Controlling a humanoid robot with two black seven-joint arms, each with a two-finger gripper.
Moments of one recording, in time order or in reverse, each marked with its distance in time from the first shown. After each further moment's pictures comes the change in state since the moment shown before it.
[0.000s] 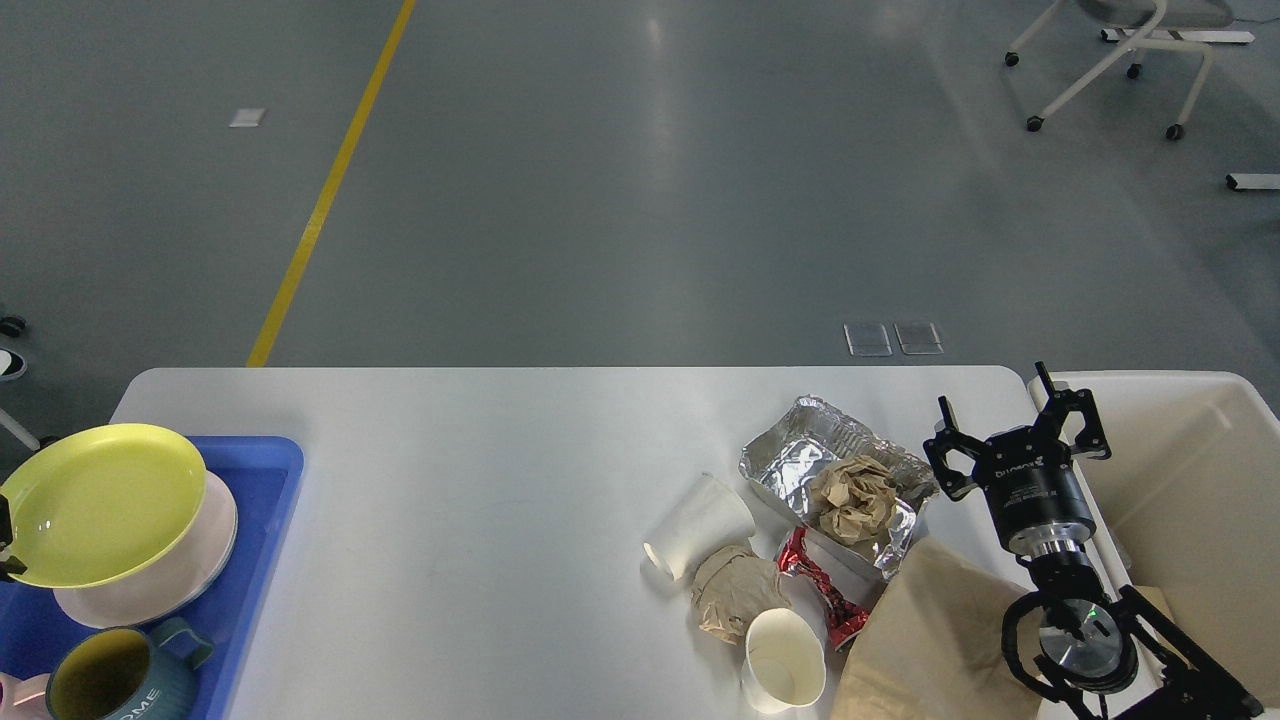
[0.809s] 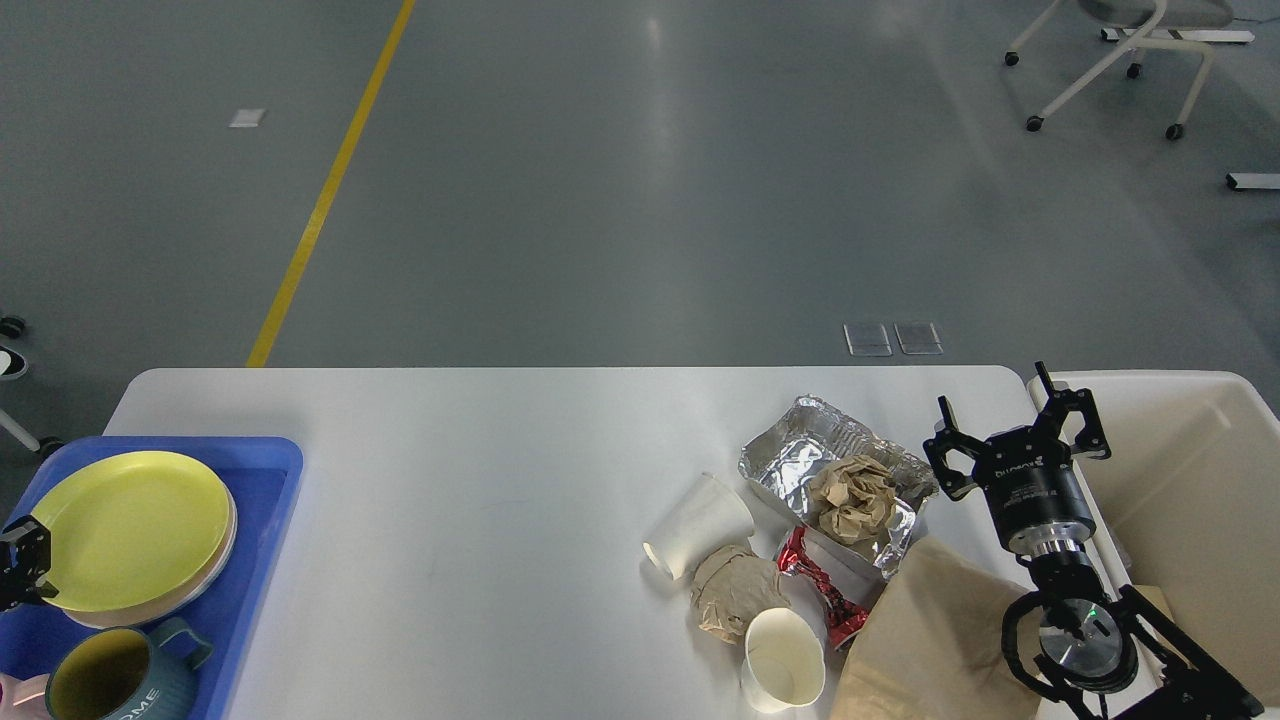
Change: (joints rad) left arm 0.075 -0.067 -0.017 0.010 0.000 0.132 -0.008; right arm 0.000 0.000 0.000 0.000 0.000 0.000 0.000
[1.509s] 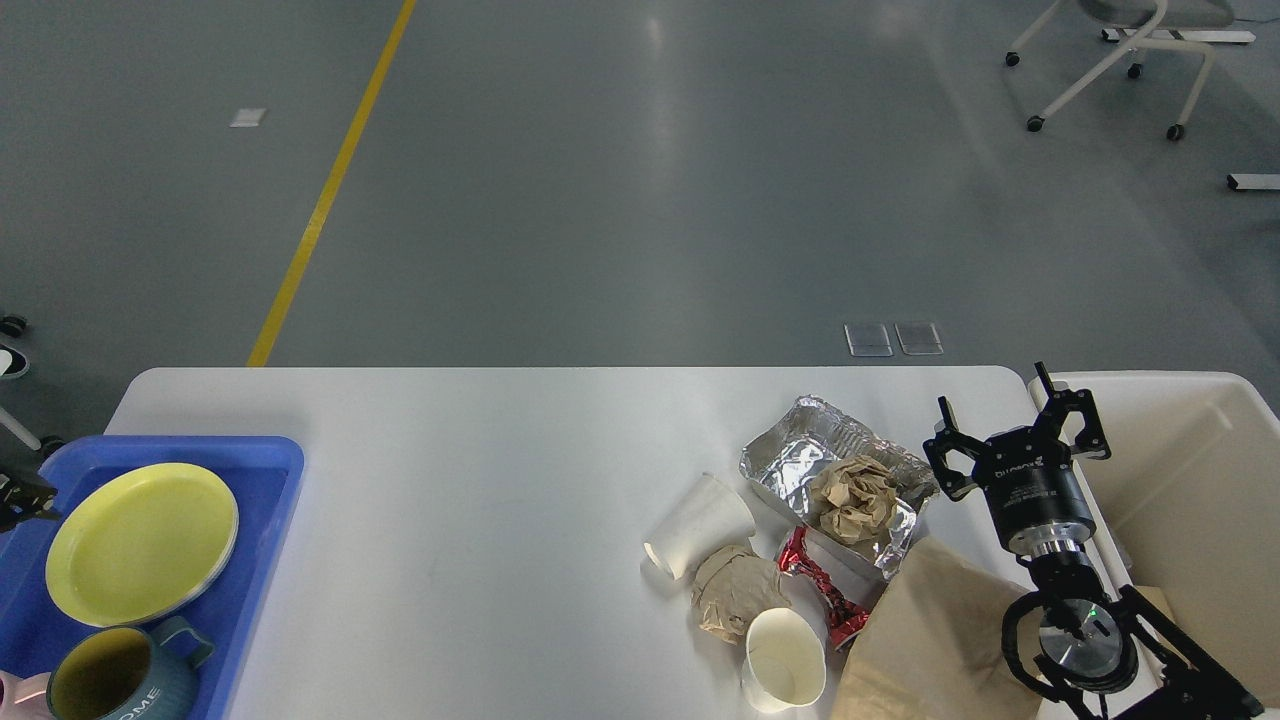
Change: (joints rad) left arm -0.076 0.011 -0.004 -0.013 0.000 0.134 0.009; right arm 0.000 0.000 0.000 0.000 0.000 0.000 0.000
